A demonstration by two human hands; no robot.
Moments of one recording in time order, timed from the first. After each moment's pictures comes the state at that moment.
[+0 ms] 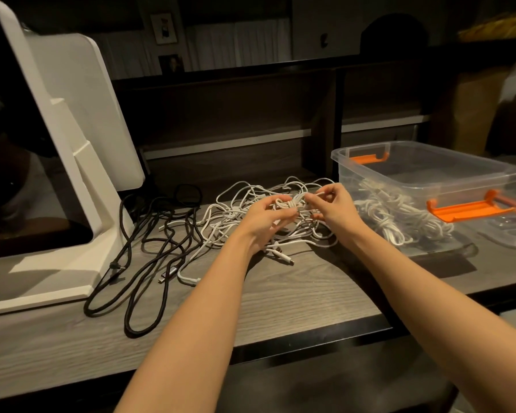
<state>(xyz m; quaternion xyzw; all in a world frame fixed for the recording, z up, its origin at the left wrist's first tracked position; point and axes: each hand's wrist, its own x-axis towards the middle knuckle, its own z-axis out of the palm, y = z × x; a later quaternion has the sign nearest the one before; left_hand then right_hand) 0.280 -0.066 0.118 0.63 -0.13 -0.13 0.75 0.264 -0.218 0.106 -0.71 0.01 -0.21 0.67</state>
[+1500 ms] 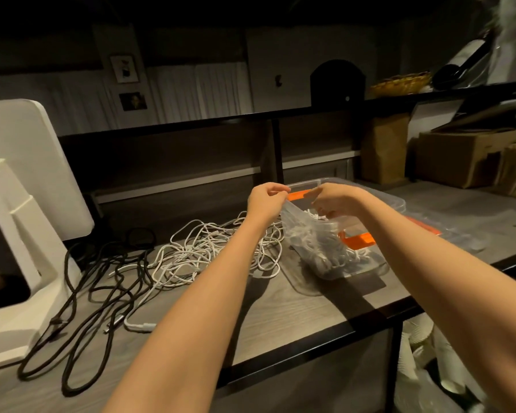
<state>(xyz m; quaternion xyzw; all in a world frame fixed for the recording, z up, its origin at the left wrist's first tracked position) 0.269 -0.179 0.192 0.78 -0.20 0.06 0.59 0.234 -0.324 0.213 -0.94 0.11 -0.01 0.31</state>
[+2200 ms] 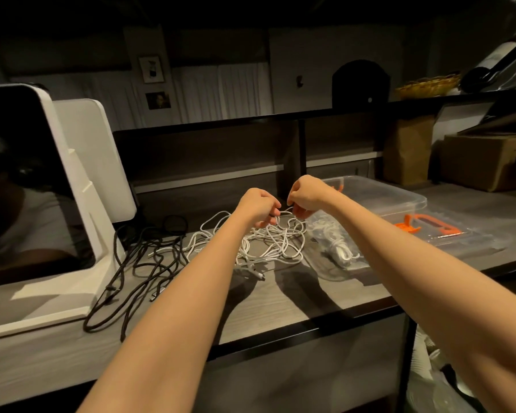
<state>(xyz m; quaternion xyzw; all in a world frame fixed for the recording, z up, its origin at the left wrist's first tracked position) 0.236 -0.101 0.209 0.84 -0.13 -0.03 0.52 0.227 -0.235 0.221 -0.93 0.04 -0.09 0.35</state>
